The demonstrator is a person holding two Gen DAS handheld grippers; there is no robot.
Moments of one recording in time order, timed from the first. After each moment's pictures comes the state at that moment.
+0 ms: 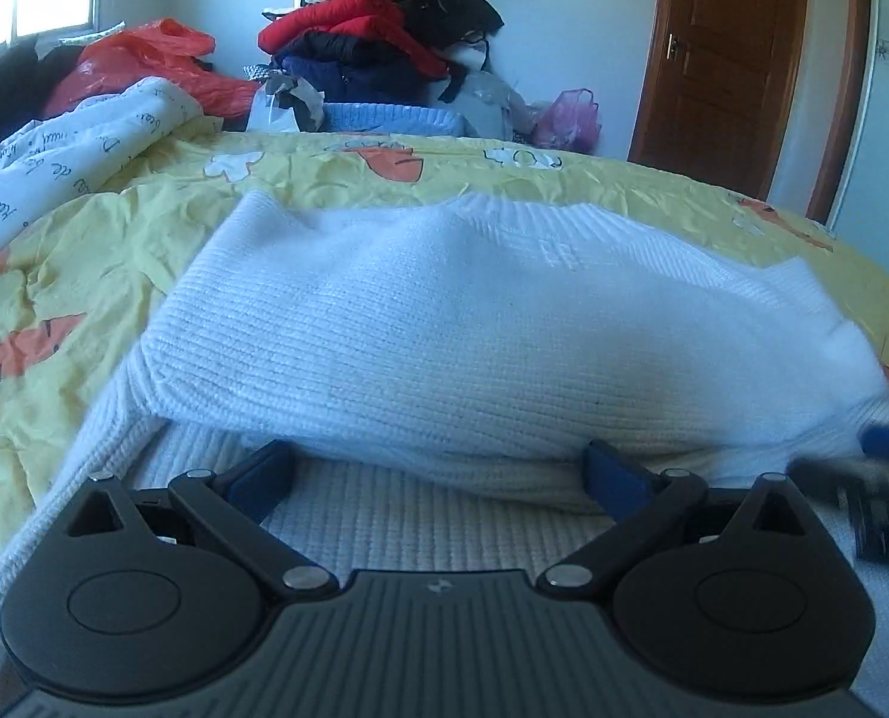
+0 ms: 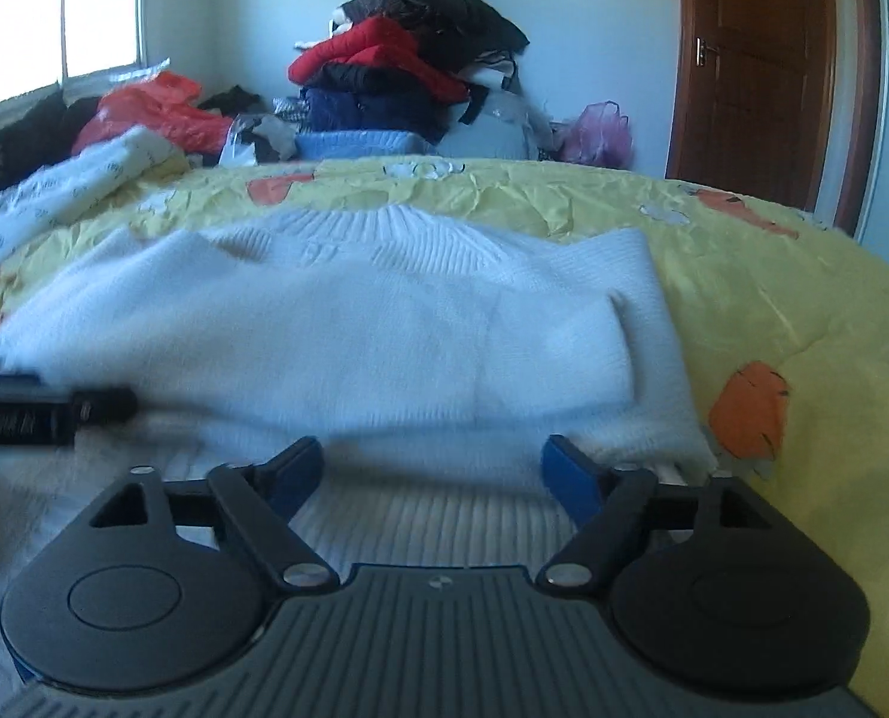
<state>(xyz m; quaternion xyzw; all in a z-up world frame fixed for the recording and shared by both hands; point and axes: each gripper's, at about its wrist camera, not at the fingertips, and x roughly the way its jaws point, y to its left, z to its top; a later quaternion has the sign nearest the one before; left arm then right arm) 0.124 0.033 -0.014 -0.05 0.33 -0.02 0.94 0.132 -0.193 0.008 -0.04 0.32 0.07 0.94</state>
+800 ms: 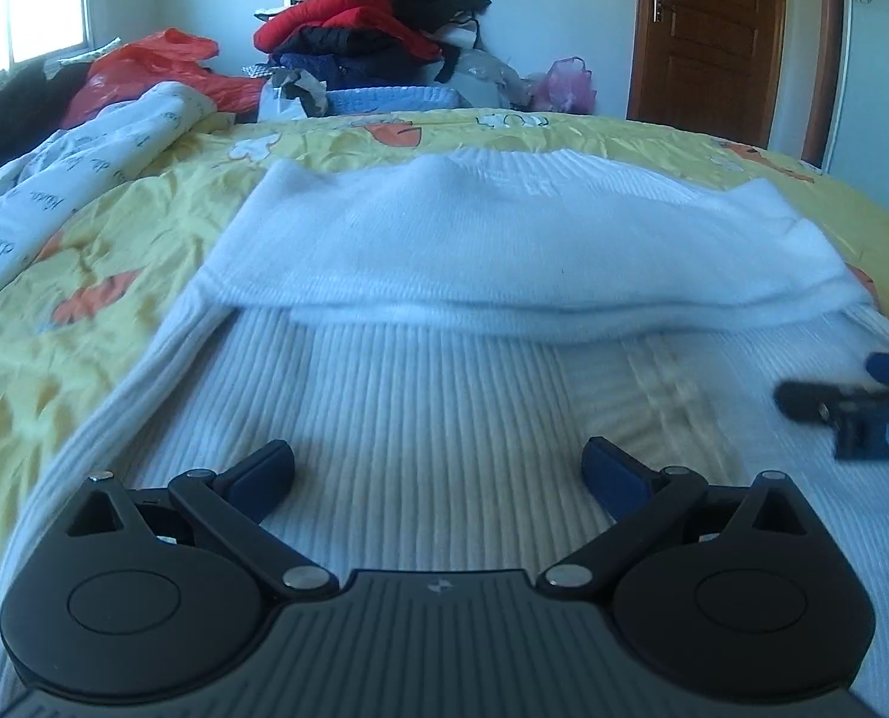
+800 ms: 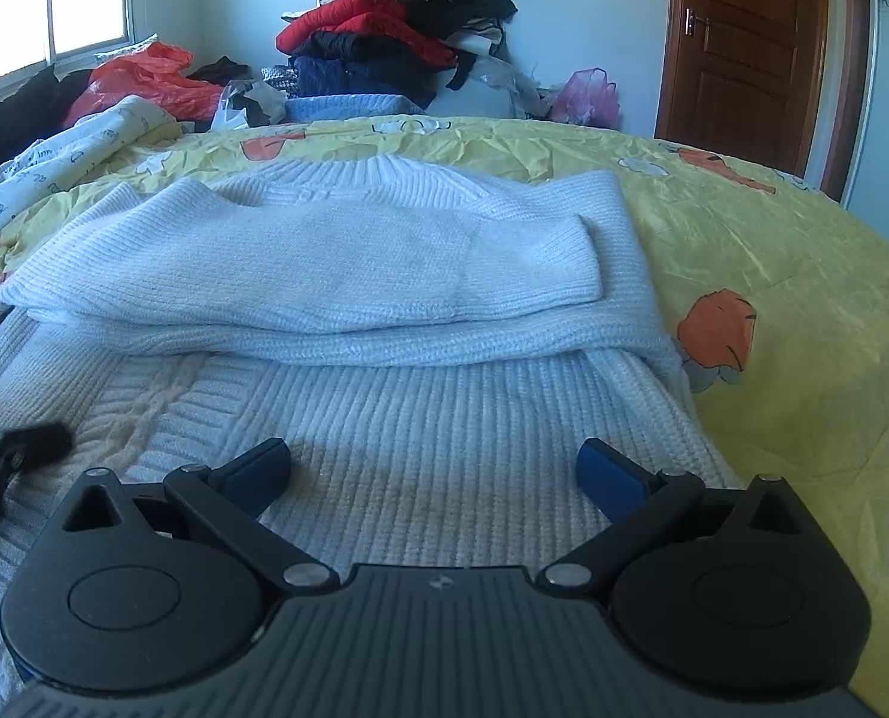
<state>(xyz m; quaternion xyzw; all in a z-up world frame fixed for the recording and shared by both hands) 0.056 0.018 -0.012 0.00 0.35 -0.01 0.94 0.106 -0.200 0.002 -0.03 0.34 0.06 0.94</state>
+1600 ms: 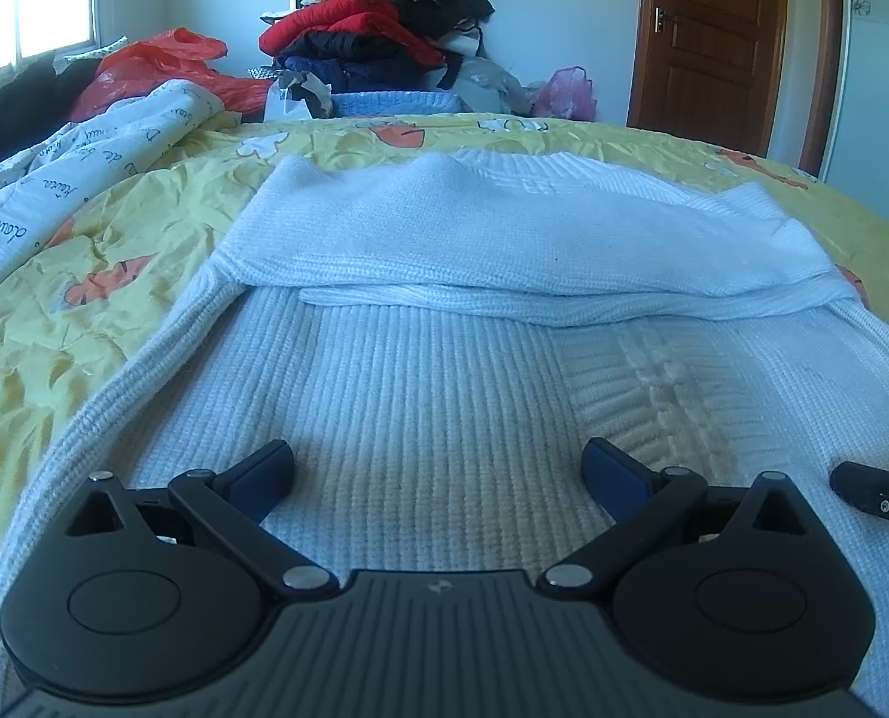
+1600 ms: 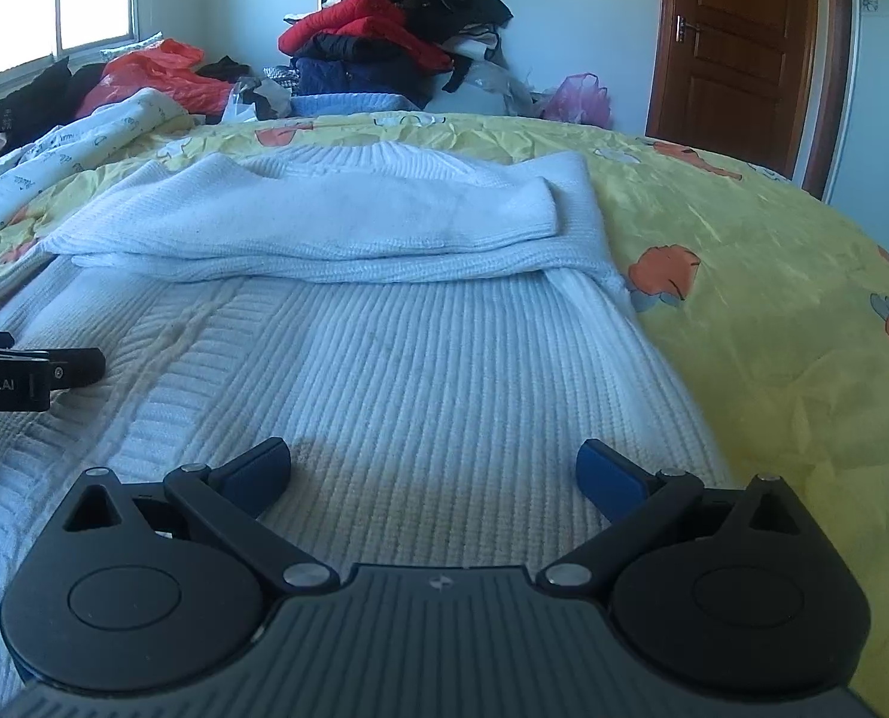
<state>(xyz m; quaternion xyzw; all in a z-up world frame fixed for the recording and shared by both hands) 0.043 0.019 -0.014 -0.01 0.34 -0.01 0.94 0.042 -0.206 0.004 -0.04 0.34 0.05 0.94</state>
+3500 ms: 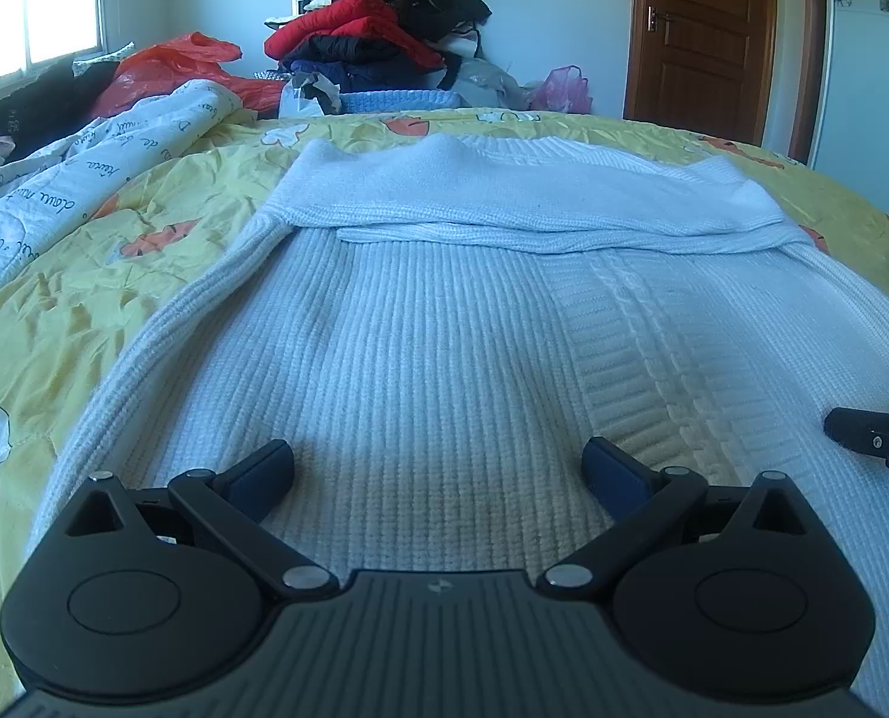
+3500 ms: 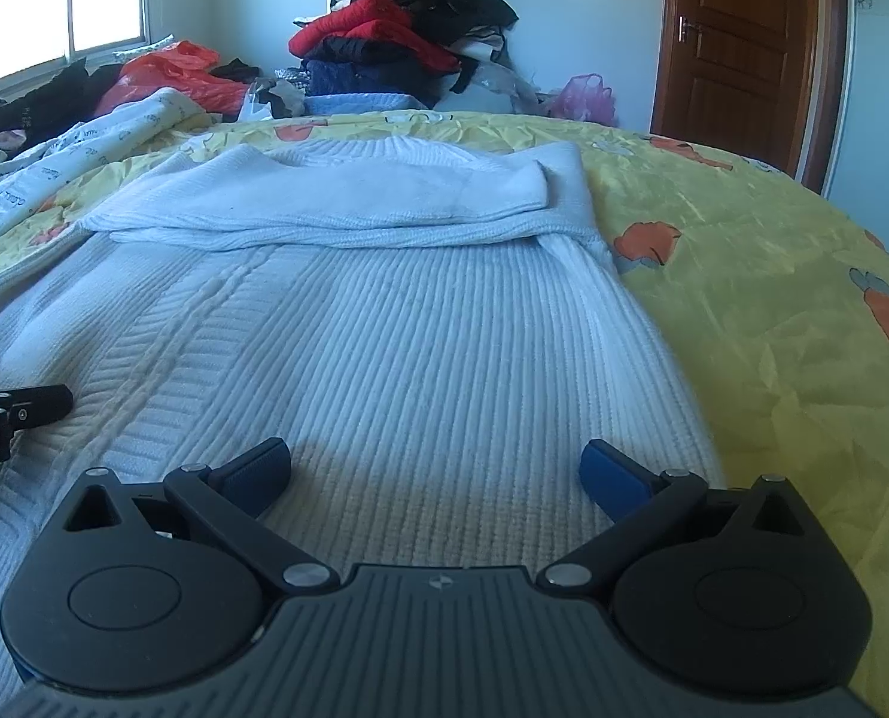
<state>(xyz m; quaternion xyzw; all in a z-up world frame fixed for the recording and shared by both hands) -0.025 0.027 -0.016 0.00 0.34 -0.01 0.94 -0.003 -0.209 0.004 -0.04 0.34 0.06 0.94</state>
